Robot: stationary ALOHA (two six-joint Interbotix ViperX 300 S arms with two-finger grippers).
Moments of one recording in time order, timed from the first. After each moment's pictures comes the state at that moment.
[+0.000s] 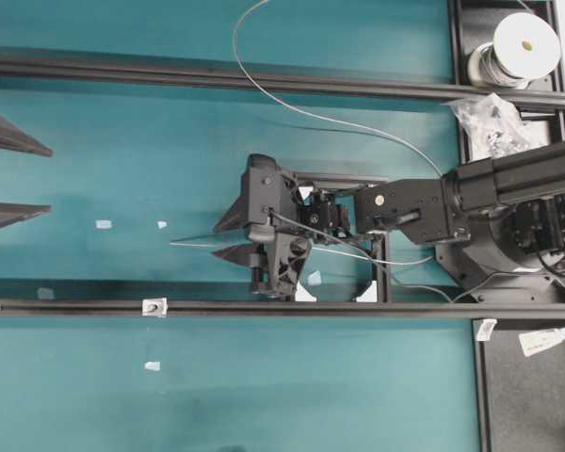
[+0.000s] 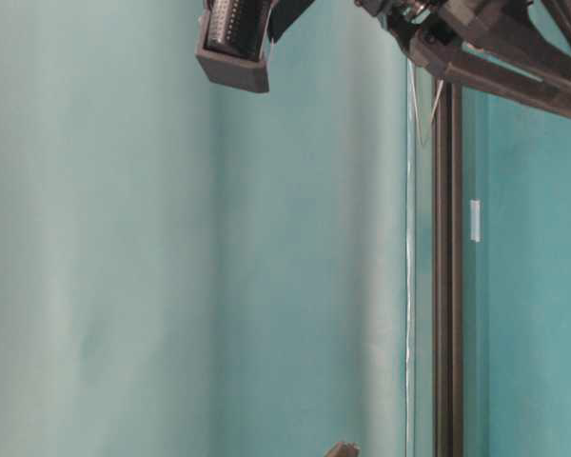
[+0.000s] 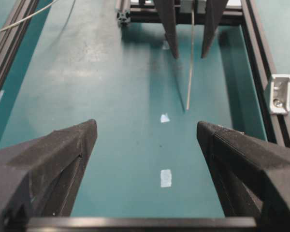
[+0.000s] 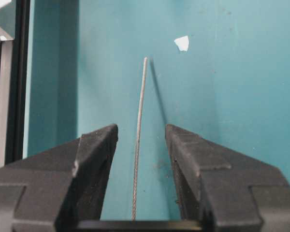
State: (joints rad) left arm 0.04 -0.40 1.20 -0.03 -0.52 0.05; right arm 0.06 0.05 0.86 0.01 -0.19 0.31
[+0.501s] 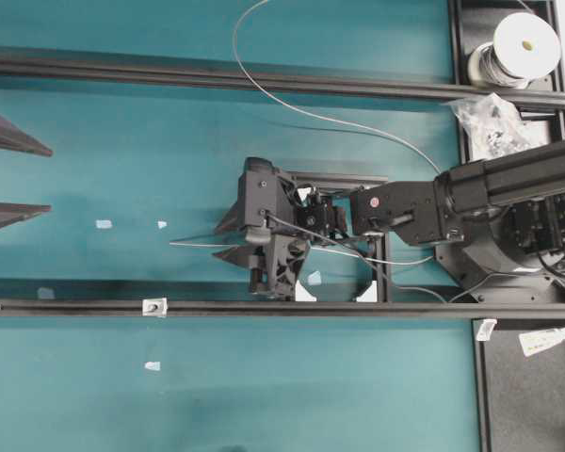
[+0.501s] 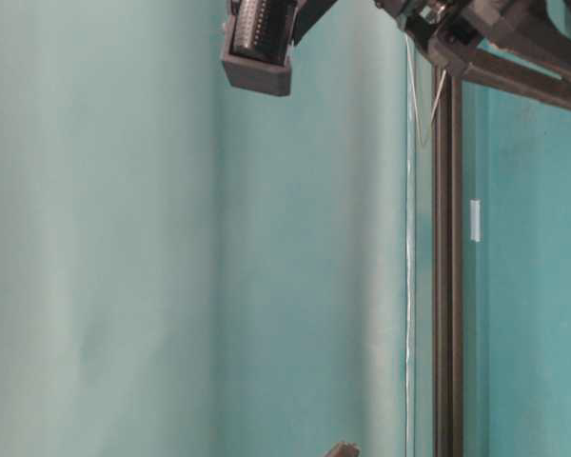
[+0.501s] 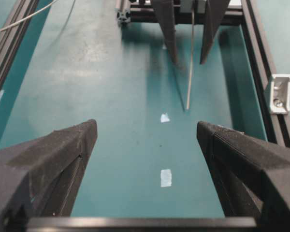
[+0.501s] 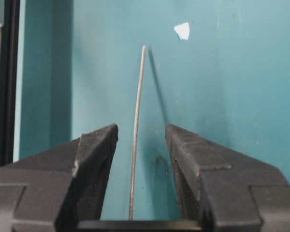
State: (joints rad) left arm 0.04 -0.40 1.20 -0.03 -0.51 0.05; right arm 0.06 0.08 0.86 0.01 -0.21 0.31
